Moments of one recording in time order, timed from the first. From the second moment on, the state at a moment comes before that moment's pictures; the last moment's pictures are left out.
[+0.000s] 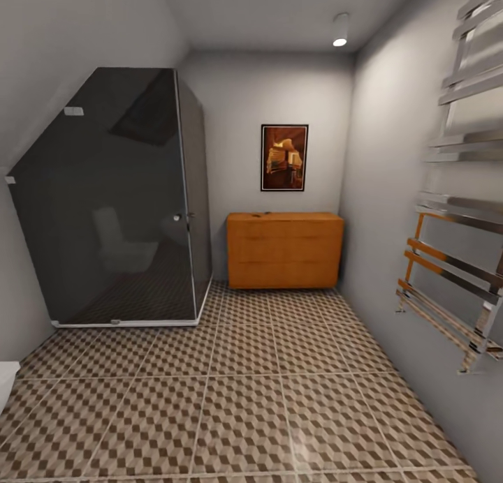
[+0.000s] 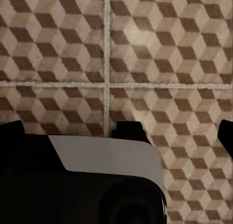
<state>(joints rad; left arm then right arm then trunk) -0.21 -0.06 -0.08 -0.01 0.23 -0.03 0.00 -0.22 0.05 -0.14 0.03 0.19 -0.01 -0.10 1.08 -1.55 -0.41</state>
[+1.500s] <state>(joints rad) -0.21 -0.06 -0.08 -0.01 0.23 -0.03 0.00 -0.22 0.06 -0.14 0.03 0.19 -0.01 -0.10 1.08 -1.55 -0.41</state>
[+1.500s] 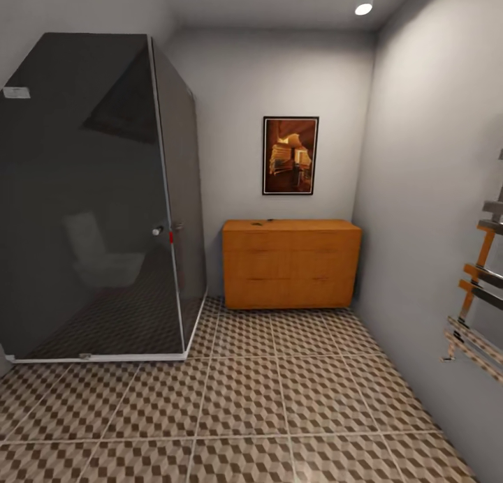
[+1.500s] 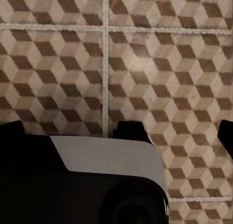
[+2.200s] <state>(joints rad) -0.21 -0.06 -0.08 -0.01 0.23 -0.03 0.00 -0.22 0.06 -0.14 0.03 0.19 -0.01 -0.10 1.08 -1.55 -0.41</state>
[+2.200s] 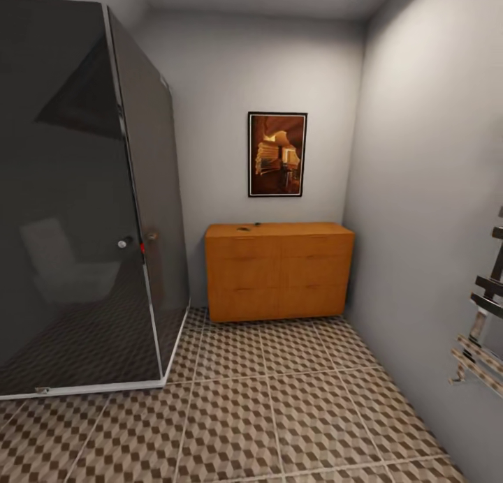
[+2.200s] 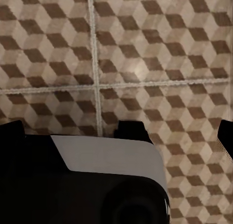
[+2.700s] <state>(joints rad) -0.21 -0.06 -0.08 -0.01 0.23 -0.03 0.00 -0.22 0.06 -0.14 0.03 0.19 -0.01 -0.10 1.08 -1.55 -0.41</state>
